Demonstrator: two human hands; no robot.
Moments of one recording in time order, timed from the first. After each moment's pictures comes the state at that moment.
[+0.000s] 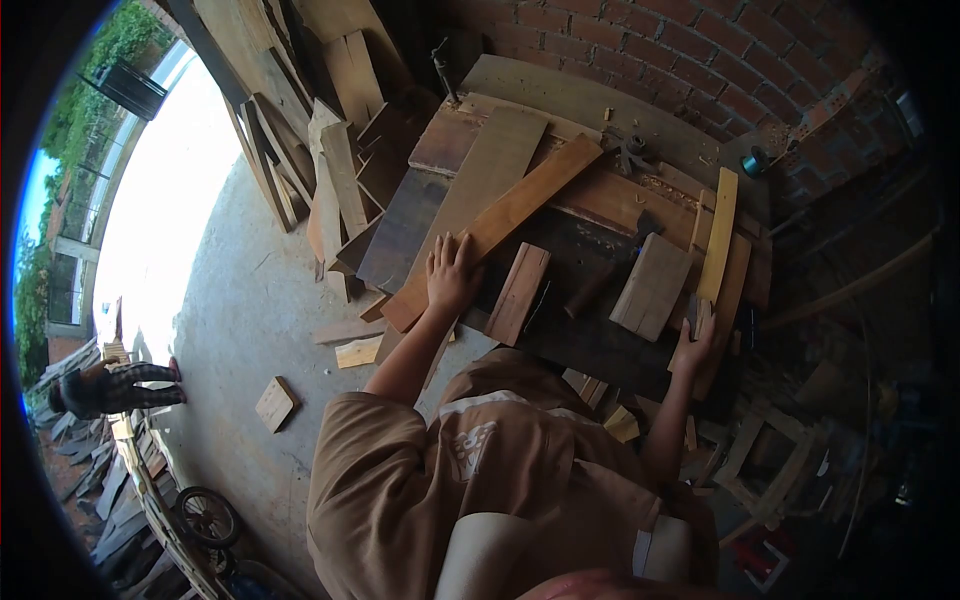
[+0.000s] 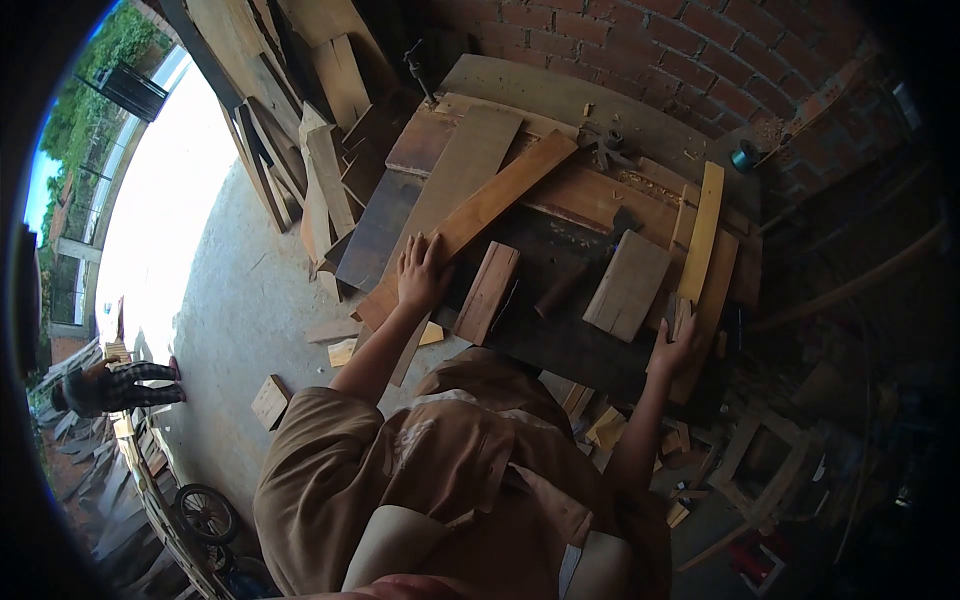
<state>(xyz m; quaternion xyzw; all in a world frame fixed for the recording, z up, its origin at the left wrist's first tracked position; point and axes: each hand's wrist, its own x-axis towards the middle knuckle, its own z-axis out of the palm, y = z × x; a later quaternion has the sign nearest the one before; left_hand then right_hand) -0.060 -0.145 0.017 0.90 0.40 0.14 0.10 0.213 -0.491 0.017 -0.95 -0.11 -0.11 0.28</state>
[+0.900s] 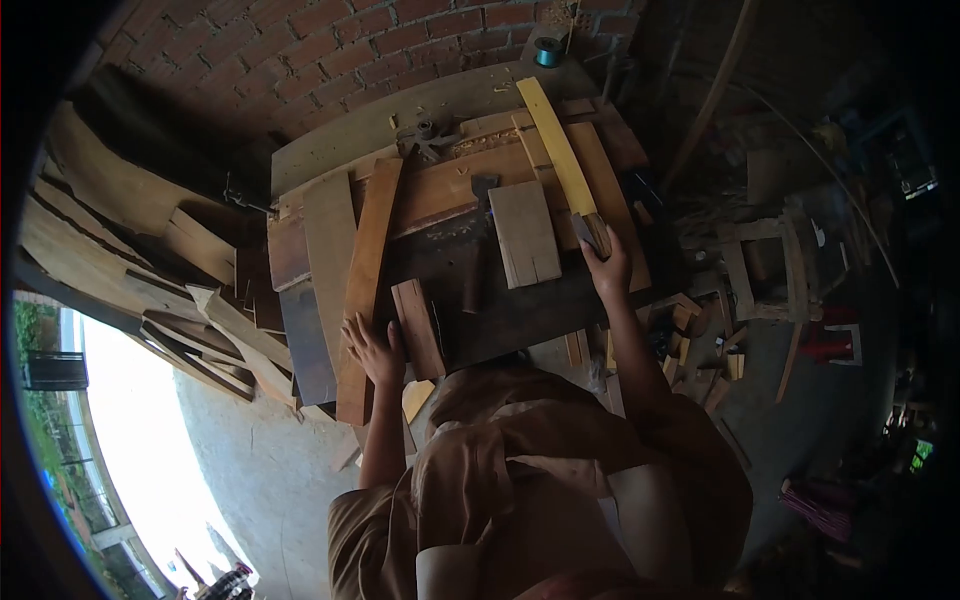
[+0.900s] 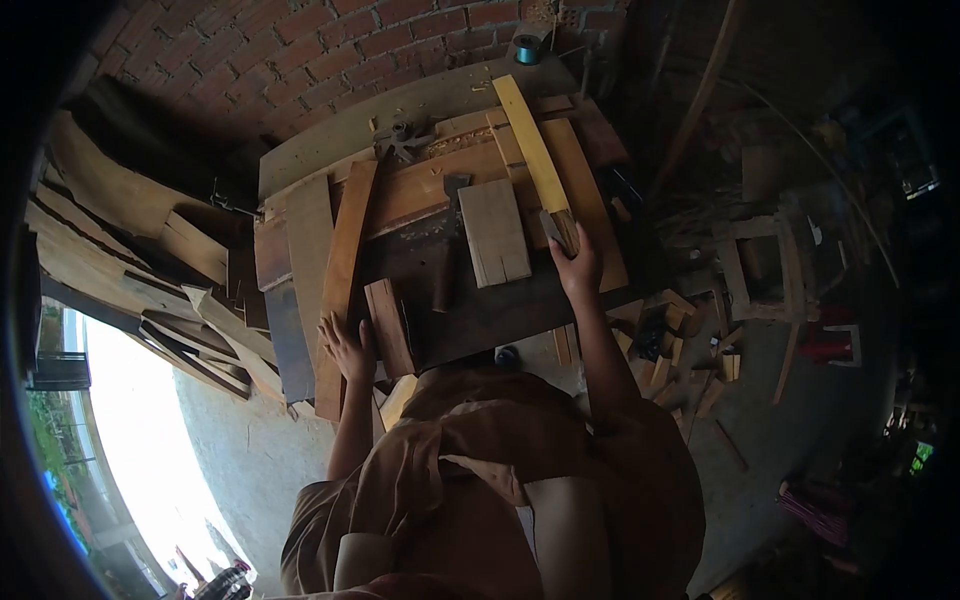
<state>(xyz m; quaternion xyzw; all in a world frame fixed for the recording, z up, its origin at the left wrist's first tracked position) -0.045 -0.170 0.021 0.90 0.38 0.13 0.15 0.185 -0.496 0.031 -0.89 -0.03 -0.12 0.44</state>
